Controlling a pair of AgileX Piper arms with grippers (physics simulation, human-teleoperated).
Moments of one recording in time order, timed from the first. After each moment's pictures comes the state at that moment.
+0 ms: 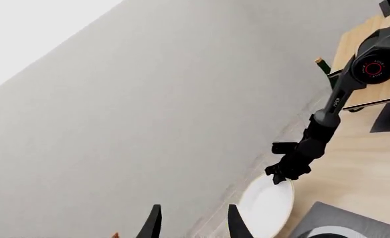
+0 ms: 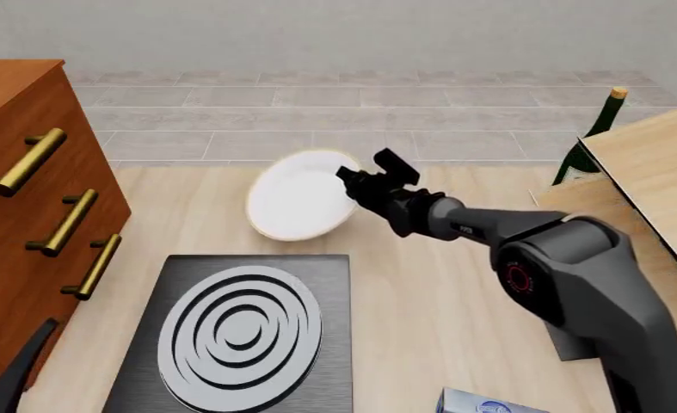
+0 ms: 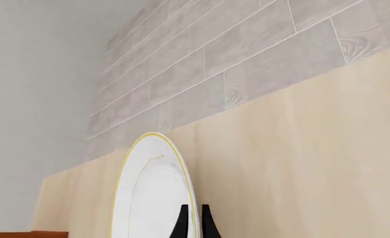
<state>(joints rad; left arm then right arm) -0.59 0.01 -0.33 0.06 0.79 0.42 2.41 -1.72 -0.18 0.84</state>
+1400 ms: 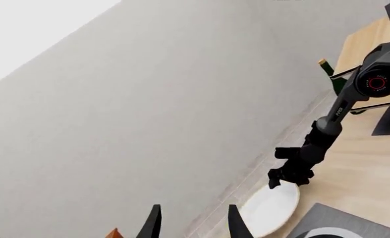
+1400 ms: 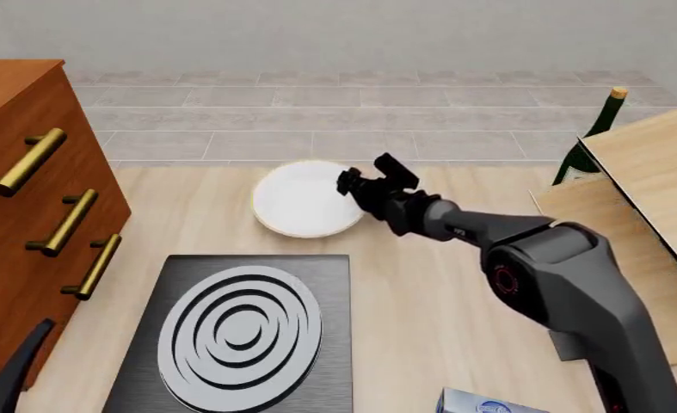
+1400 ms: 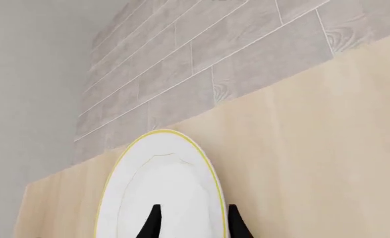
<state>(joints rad) -0.57 0.00 -0.32 0.06 0.76 0.41 2.50 -1.82 -0.11 0.82</state>
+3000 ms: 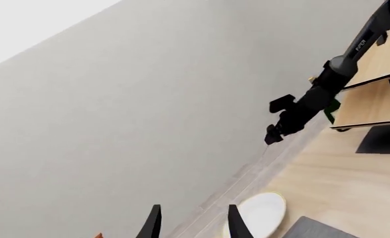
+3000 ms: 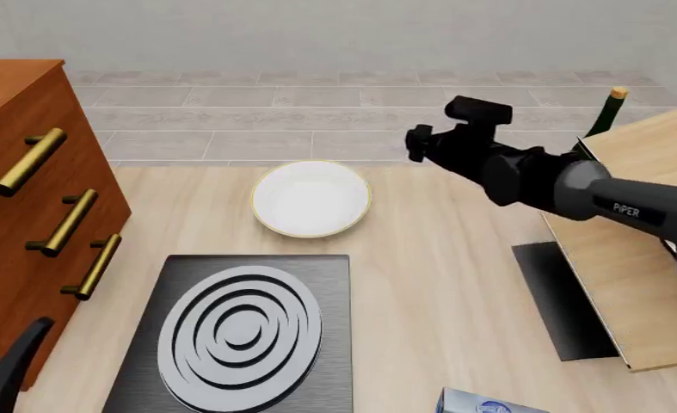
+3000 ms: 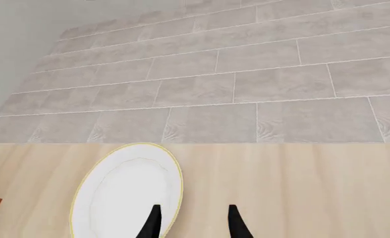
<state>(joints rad) -0.61 0.02 -0.34 0.05 0.69 0.27 1.86 -1.30 -0.11 0.29</state>
